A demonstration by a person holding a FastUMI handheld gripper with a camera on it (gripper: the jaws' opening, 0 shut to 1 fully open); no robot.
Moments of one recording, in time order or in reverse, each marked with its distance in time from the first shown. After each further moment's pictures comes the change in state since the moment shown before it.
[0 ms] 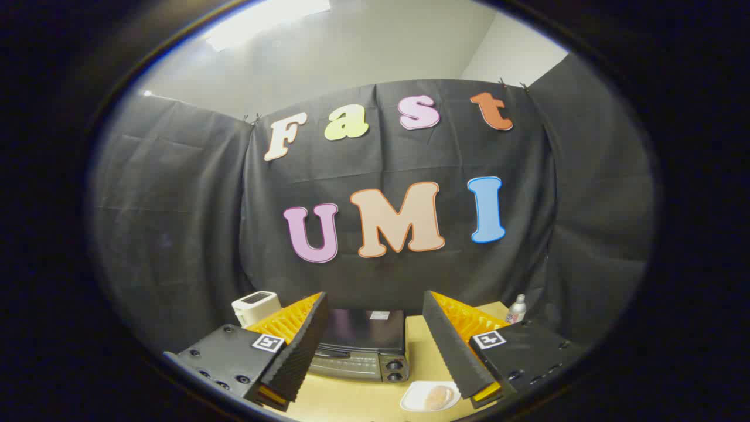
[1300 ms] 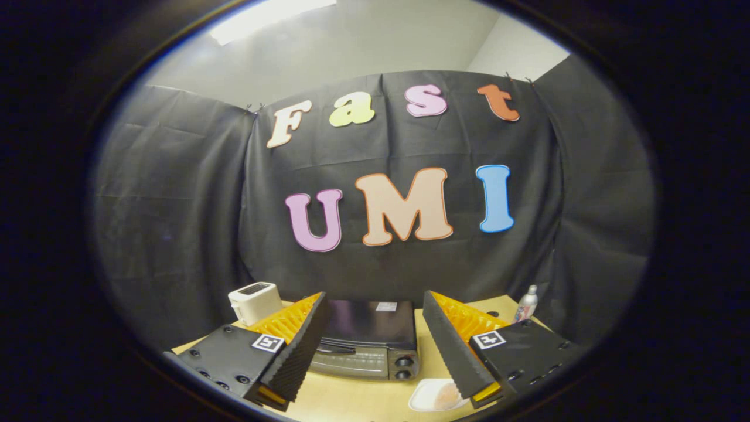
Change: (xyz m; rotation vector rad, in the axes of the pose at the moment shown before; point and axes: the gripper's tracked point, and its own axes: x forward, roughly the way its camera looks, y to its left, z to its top) arm 0.032 0.033 -0.061 -0.006 0.050 0.023
